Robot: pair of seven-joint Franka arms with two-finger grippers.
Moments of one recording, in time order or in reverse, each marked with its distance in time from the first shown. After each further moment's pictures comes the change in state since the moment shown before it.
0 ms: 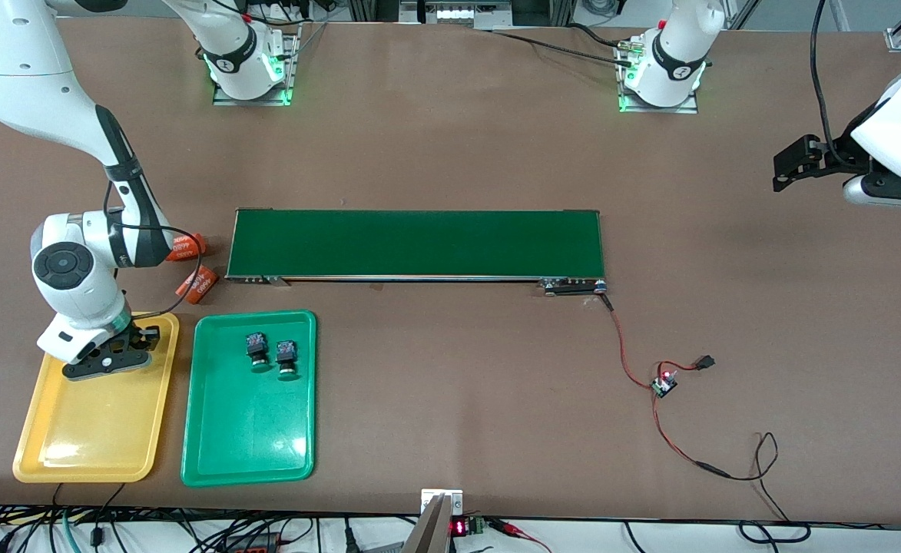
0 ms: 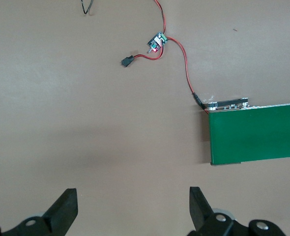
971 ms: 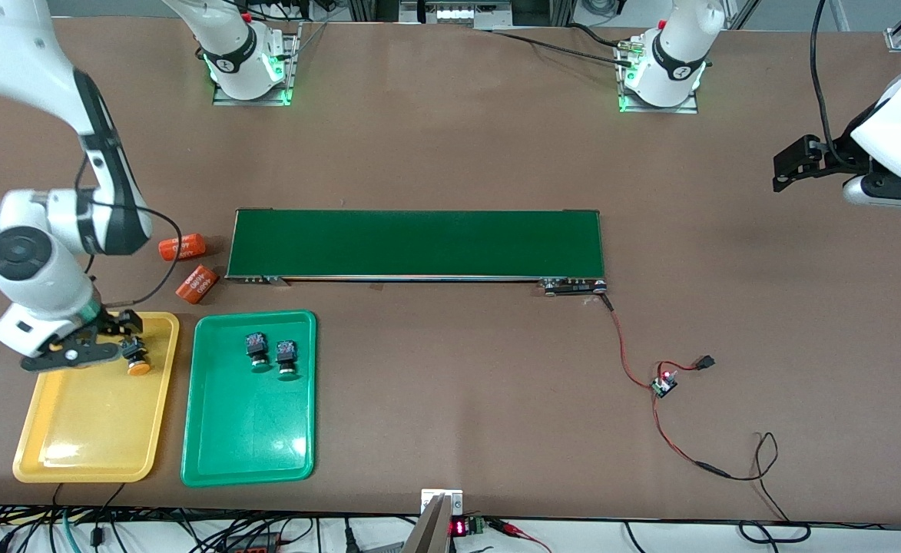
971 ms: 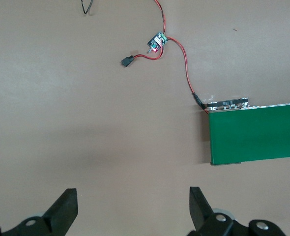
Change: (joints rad) left arm 0.000 0.001 0.000 0.000 0.000 0.000 0.000; right arm 0.027 -0.224 0.029 0.012 0.183 -0.363 -0.033
